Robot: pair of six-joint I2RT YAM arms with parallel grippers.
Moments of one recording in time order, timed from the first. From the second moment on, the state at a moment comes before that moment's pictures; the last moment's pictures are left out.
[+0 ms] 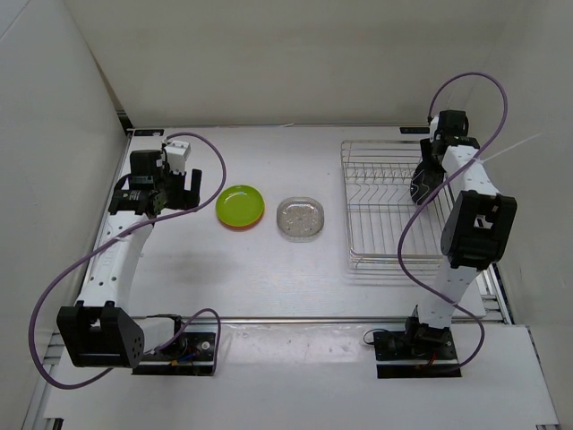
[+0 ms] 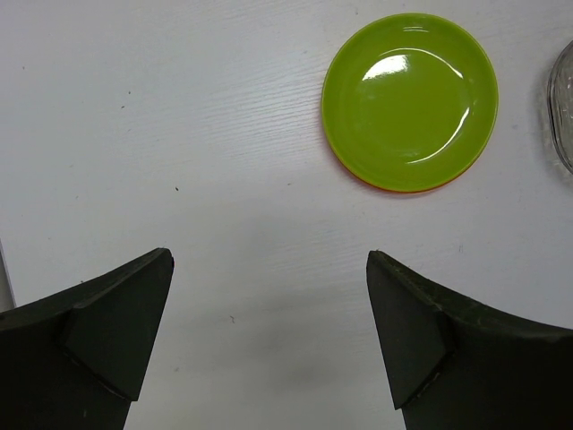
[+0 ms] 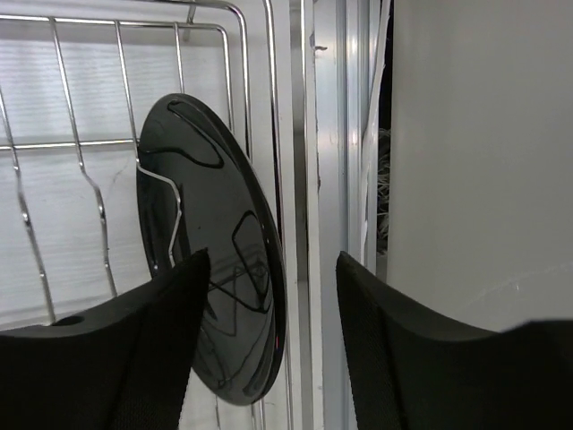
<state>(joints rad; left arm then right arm) -0.03 1.22 1.14 -0.63 0.09 0.18 -0.12 1.91 1.62 -0.58 0.22 -0.31</state>
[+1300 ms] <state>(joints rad) -0.03 1.22 1.14 -0.64 0.09 0.16 -0.11 1.81 1.63 -0.67 0.30 -0.21</state>
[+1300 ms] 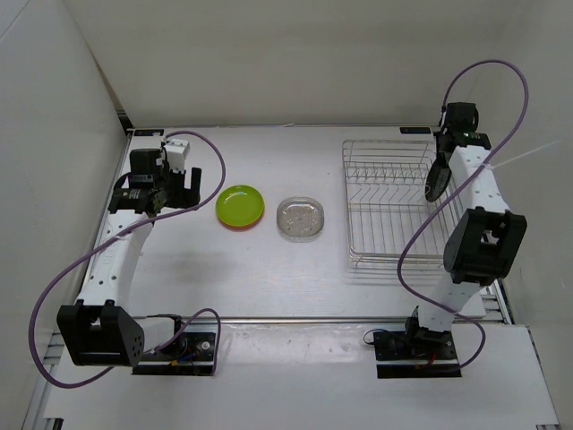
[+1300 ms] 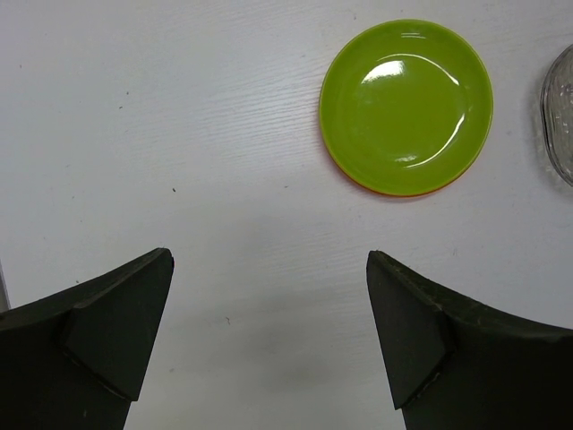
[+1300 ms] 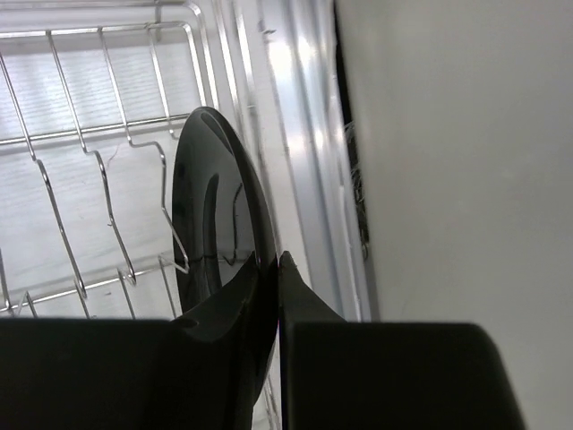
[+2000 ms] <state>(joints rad) -0.23 1.52 1.64 -0.78 0.39 0.16 -0.06 1.28 1.70 -0.85 -0.27 -0.14</state>
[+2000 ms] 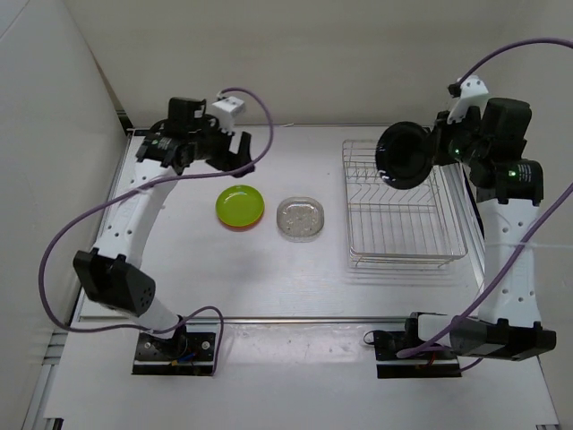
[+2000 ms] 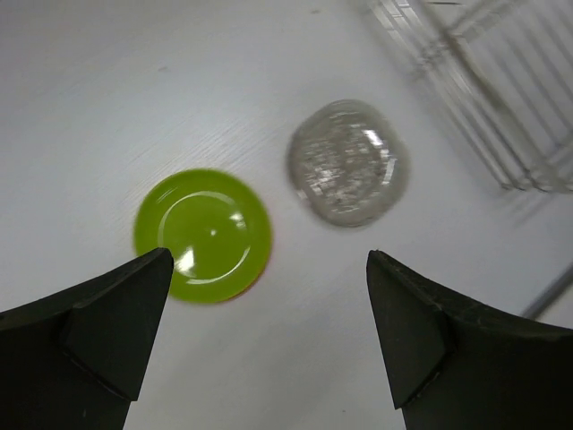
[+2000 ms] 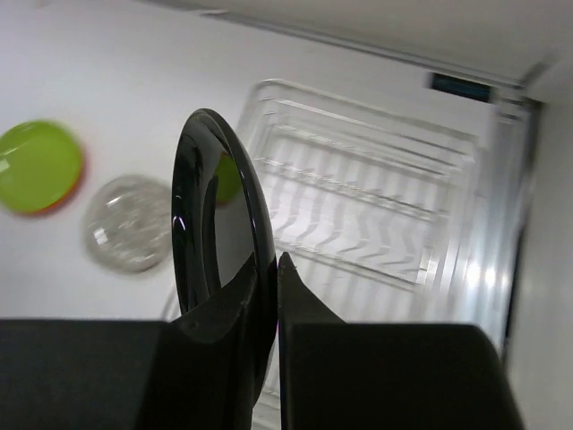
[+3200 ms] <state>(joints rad) -0.70 1.83 1.93 -0.69 0.64 0.08 0.16 1.25 1.51 -0.92 -0.73 -0.19</state>
